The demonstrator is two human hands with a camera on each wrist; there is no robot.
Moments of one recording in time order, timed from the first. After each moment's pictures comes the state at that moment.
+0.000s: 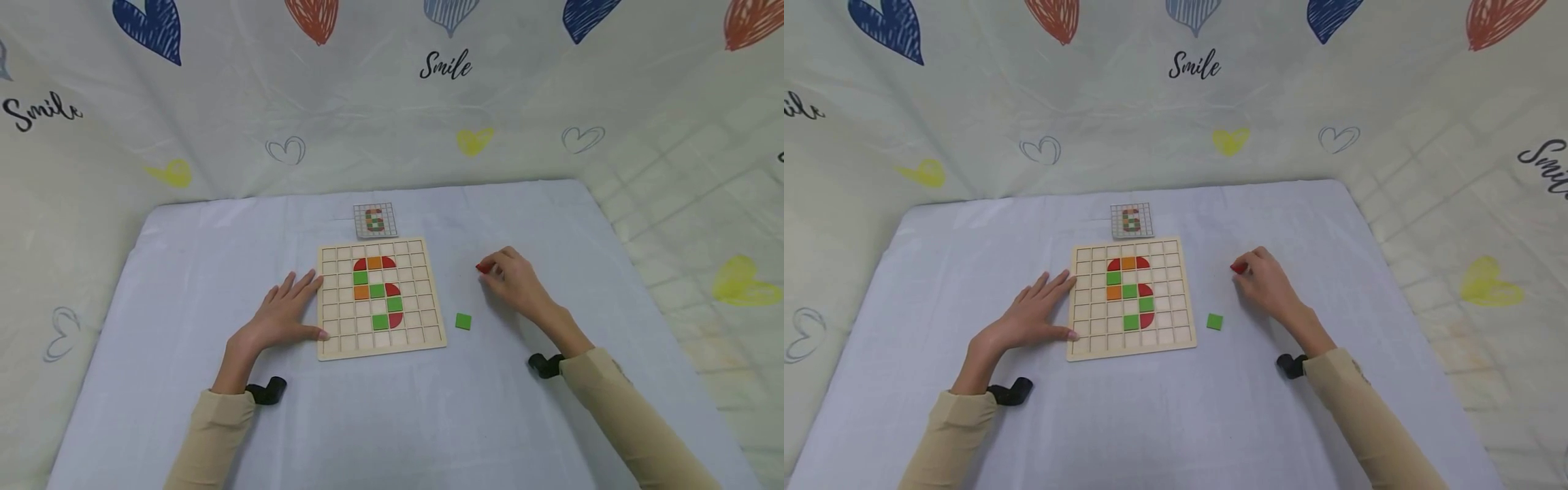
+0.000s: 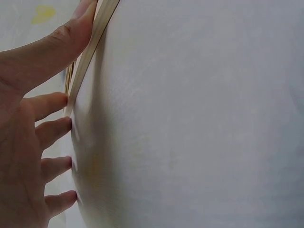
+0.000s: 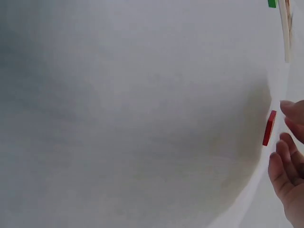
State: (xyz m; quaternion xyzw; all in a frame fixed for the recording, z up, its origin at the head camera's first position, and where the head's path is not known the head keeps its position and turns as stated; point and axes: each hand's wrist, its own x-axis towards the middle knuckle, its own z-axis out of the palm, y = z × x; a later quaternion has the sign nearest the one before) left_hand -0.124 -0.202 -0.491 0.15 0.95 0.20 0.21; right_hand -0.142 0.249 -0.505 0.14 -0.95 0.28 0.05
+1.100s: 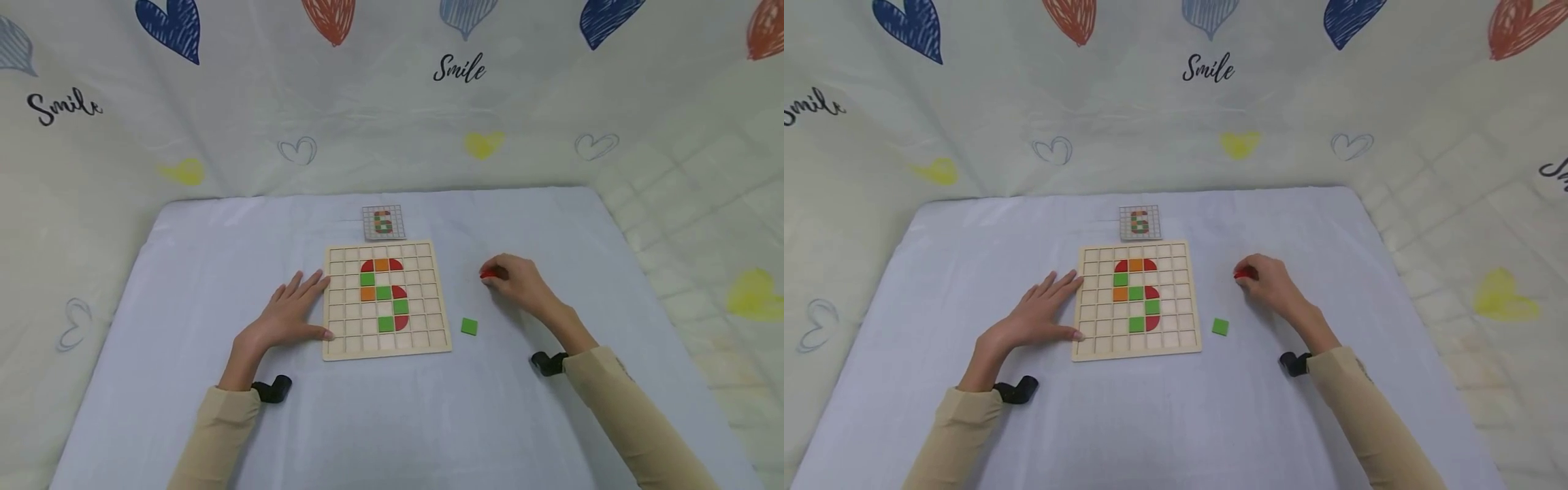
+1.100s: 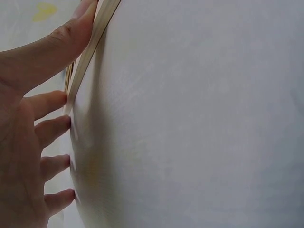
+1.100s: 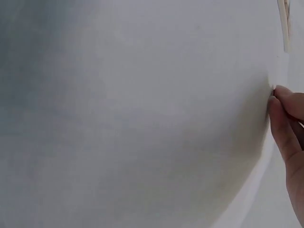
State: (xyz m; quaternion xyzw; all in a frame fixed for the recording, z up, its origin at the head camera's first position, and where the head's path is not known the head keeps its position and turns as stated) left_hand -0.123 -0.205 -0.495 0.15 0.95 0.21 0.20; right_hand -0.162 0.249 -0.506 0.14 -0.95 0.28 -0.03
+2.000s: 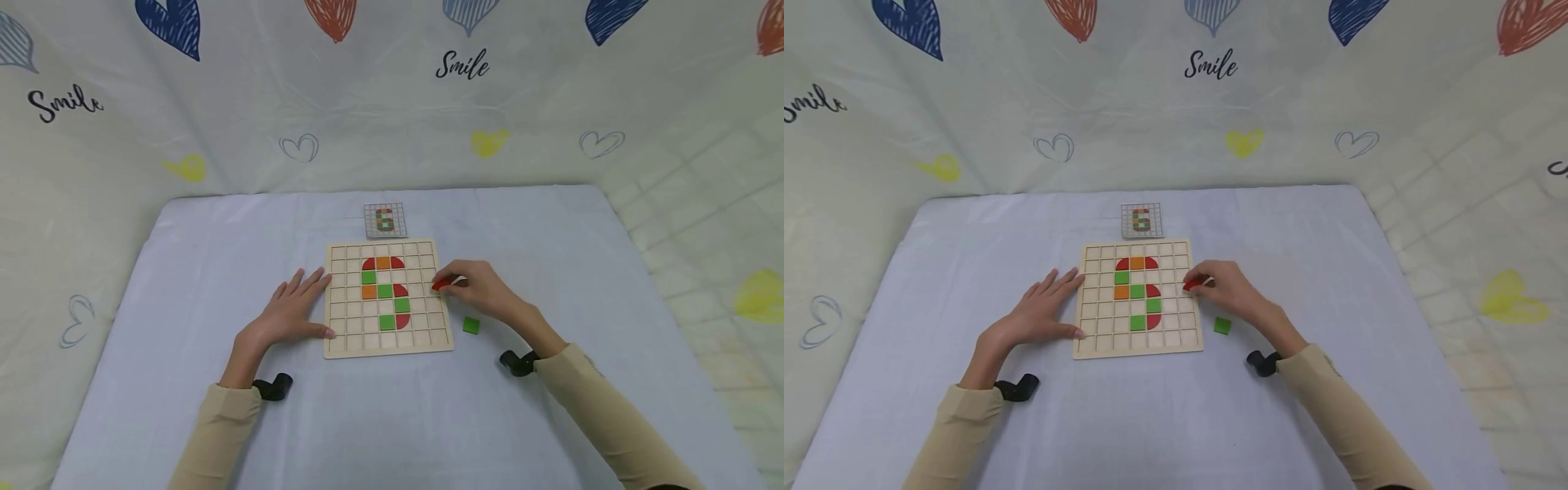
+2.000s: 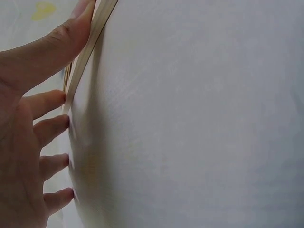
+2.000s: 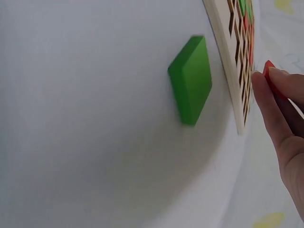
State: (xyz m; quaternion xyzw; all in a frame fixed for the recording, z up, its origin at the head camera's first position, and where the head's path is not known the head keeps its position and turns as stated) left_hand -0.124 -0.204 -0.493 0.15 0.95 0.20 0.21; right_hand -0.153 0.176 -0.484 0.23 -0.89 0.38 -0.10
